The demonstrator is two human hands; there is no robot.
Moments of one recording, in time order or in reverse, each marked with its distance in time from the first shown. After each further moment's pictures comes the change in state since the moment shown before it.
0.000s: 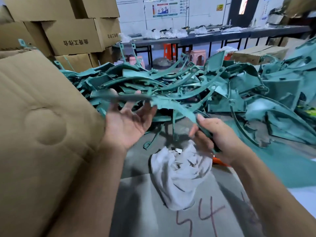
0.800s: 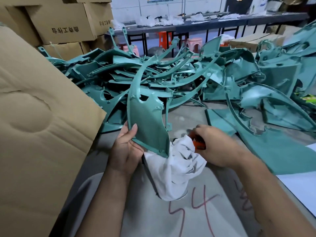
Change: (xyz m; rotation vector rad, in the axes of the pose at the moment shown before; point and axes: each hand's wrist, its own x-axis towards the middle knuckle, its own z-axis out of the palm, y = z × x) left_hand -0.019 -0.085 -0.050 0.072 0.127 0.208; right_hand -0.030 0.015 -0.008 -1.389 0.058 0.098
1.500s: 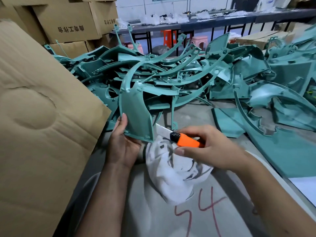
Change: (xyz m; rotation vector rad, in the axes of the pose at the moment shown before) left_hand 0.009 0.021 0.000 -0.157 0.108 0.076; right_hand -0.005 -0.032 0.001 0.710 -0.113 -0.091
